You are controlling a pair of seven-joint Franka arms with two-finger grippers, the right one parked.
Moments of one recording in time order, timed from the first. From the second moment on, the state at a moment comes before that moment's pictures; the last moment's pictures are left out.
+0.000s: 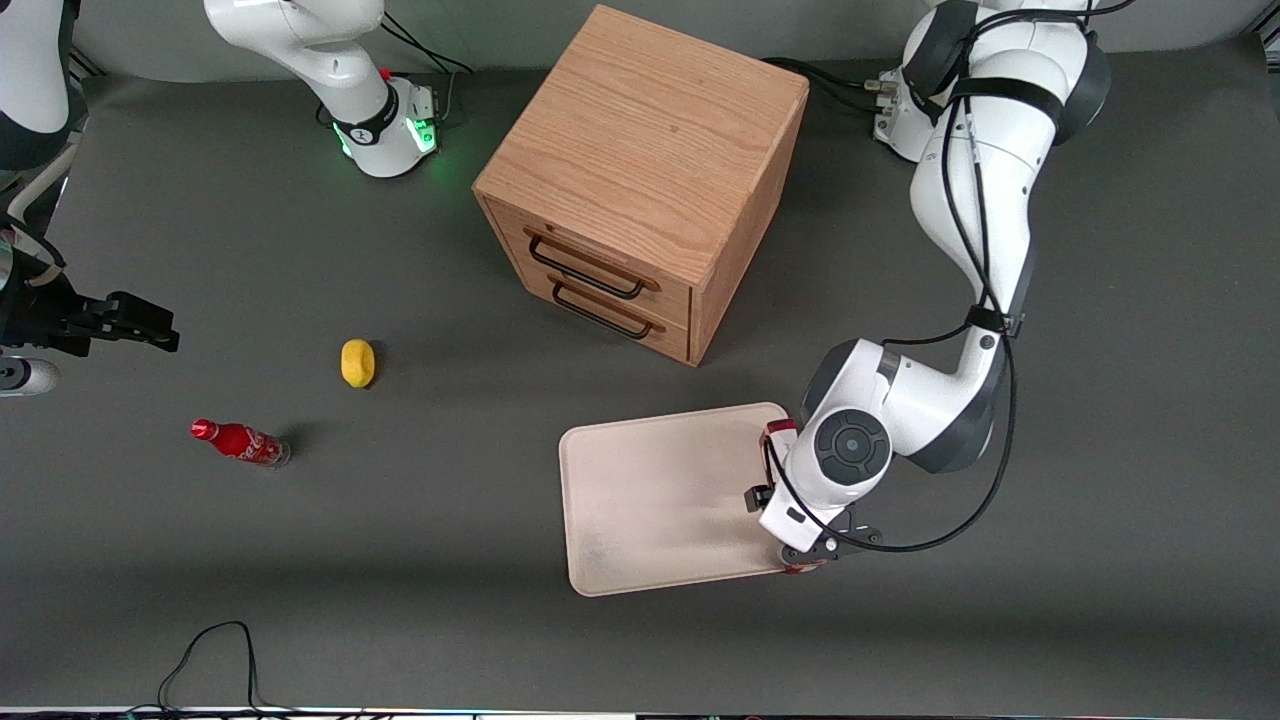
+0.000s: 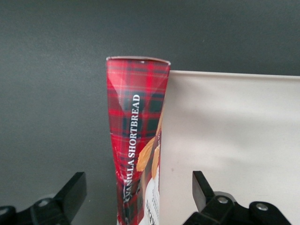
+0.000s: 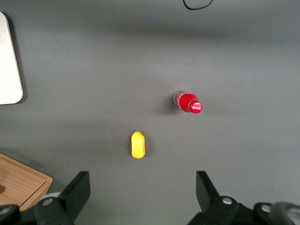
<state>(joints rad) -0.33 0.94 -0.16 -1.04 0.16 1.98 -0.67</state>
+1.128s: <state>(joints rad) -0.11 0.16 -0.14 -1.53 0.10 1.62 -0.33</state>
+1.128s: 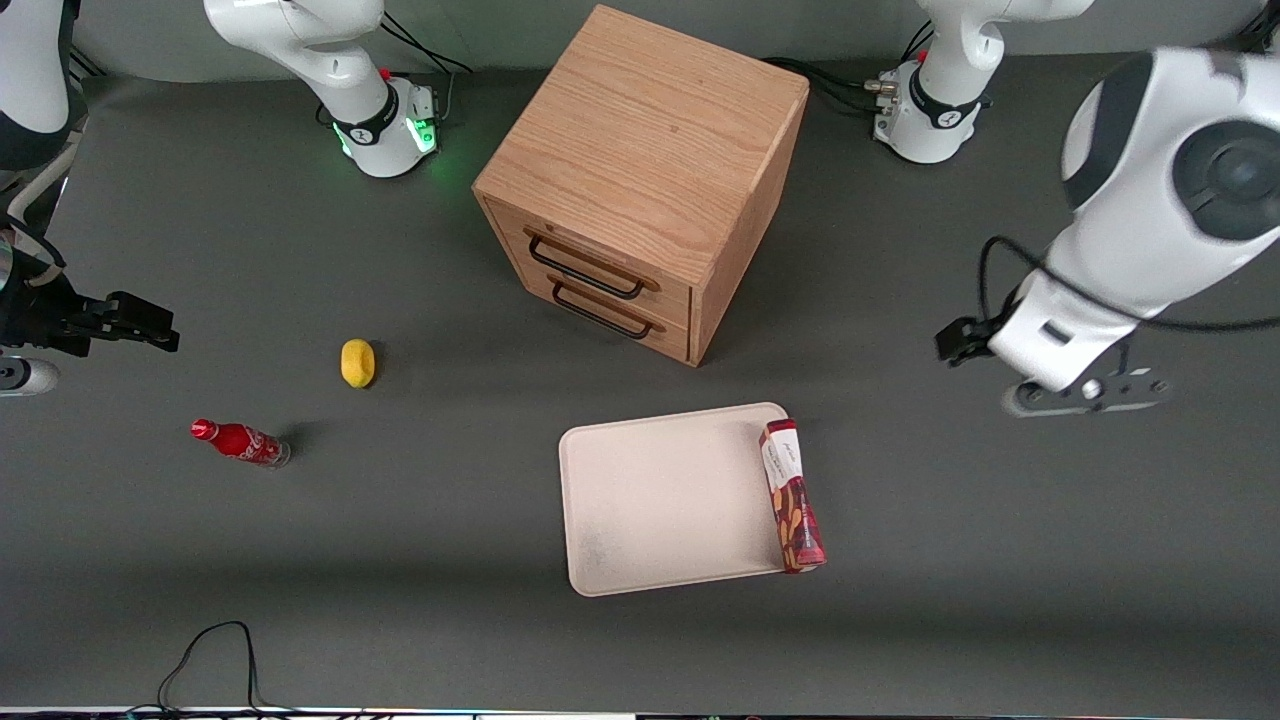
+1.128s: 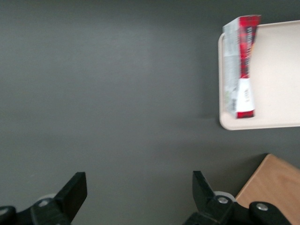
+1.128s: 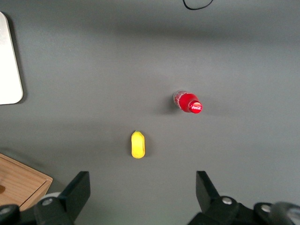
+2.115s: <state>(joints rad) 0.01 0.04 -0.05 -1.57 0.09 1.50 -0.13</state>
